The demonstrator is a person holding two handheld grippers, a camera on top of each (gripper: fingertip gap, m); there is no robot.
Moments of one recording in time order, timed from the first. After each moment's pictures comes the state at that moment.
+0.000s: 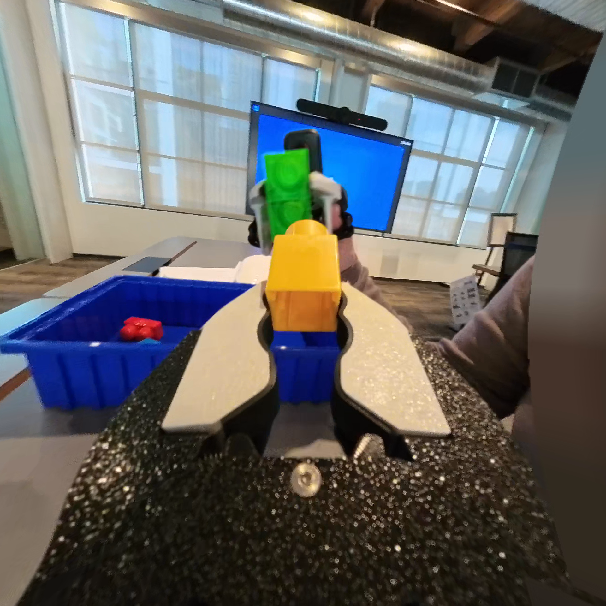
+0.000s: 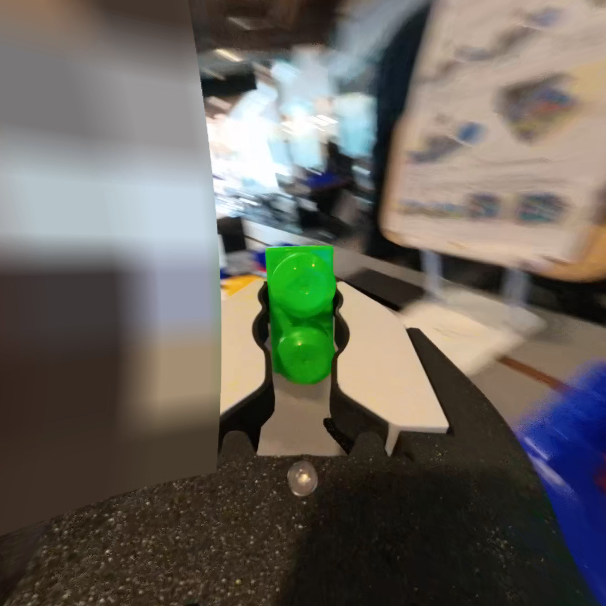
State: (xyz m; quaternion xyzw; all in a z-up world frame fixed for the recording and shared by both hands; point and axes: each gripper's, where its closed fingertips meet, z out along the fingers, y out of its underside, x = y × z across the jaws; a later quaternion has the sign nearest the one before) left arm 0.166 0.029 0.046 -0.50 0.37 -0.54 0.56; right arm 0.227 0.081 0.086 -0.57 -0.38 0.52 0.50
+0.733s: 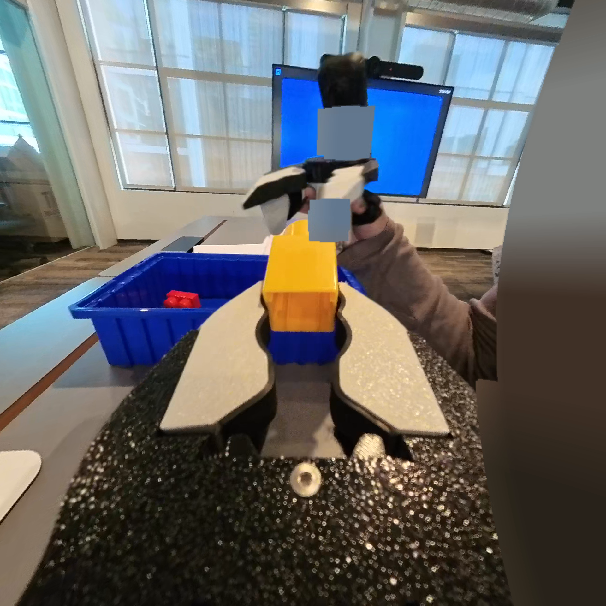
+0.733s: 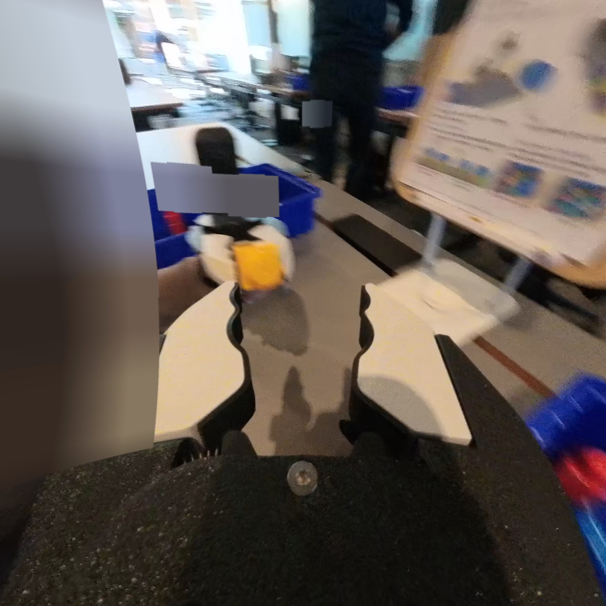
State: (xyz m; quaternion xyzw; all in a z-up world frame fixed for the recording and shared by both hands) left arm 0.144 0.029 0.027 -0.52 0.40 -0.49 0.58; right arm 0.187 0.053 0.064 -0.59 -0.50 0.41 0.48
